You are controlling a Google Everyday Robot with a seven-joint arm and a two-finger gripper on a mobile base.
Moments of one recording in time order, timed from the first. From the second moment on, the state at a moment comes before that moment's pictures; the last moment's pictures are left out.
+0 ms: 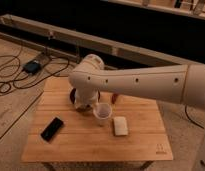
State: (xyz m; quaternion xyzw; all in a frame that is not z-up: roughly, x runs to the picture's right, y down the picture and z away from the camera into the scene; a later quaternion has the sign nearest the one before) arm -0.072 0.088 0.682 -0.16 -0.23 -0.64 0.71
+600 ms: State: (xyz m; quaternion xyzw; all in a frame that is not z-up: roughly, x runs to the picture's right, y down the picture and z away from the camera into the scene) arm -0.075 0.087 0.681 -0.16 -0.22 -0.65 0.71
